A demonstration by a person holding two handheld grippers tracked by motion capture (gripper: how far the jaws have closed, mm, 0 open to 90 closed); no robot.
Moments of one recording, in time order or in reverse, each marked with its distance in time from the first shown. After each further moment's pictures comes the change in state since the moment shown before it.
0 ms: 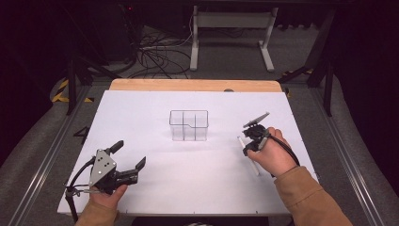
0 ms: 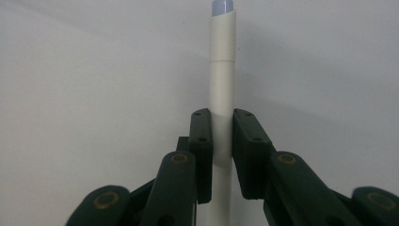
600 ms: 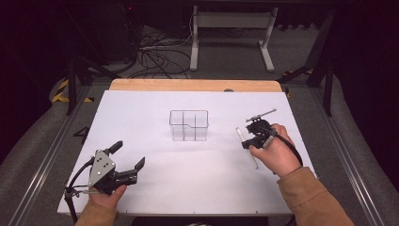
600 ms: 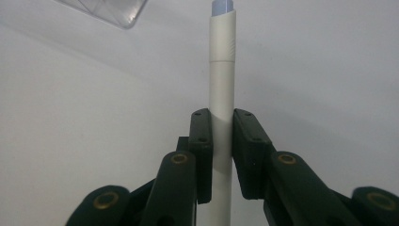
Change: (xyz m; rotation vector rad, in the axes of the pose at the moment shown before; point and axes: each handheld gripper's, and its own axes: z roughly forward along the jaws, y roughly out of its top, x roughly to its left) left arm 0.000 -0.001 -0.002 0.000 0.007 -0.006; right arm 0.001 0.001 -0.025 -0.164 0.050 -0.043
